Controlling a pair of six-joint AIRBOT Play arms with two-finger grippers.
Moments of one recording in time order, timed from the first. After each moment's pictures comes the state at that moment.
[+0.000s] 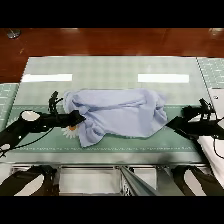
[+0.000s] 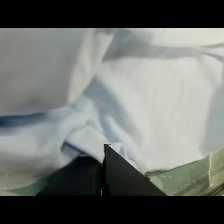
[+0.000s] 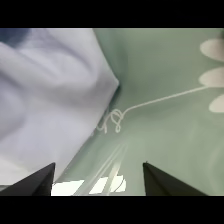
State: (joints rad) left arm -0.11 -1.06 0.44 0.50 -0.79 -1.19; right arm -0.32 -0.82 0.45 -1.08 1.11 1.53
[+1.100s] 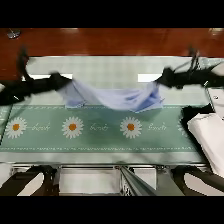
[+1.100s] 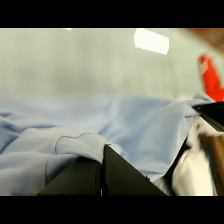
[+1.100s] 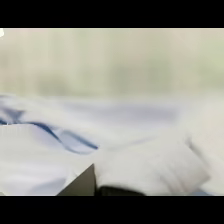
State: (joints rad) left arm 0.03 -0.97 0.97 0.46 -0.92 -1.16; right arm -0.05 -1.22 1.24 -0.78 1.07 1.44
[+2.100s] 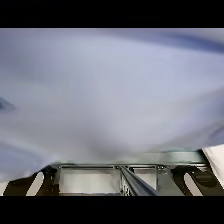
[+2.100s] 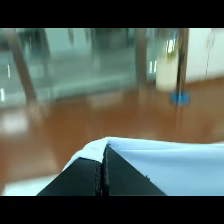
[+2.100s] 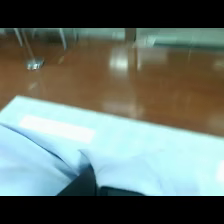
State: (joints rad) left arm 0.10 -0.58 1.81 1.27 -1.30 -1.38; right arm -0.02 -0.54 1.70 -1.13 1.46 1.54
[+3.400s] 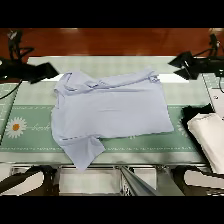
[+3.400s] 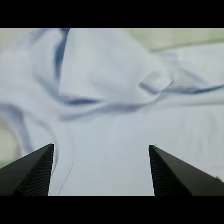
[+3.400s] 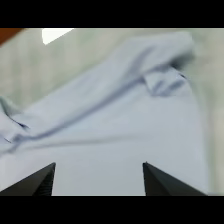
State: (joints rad) left arm 0.15 -1.24 1.16 1.16 -1.13 -1.43; right arm -0.30 -1.43 1.33 -0.86 1.20 1.43
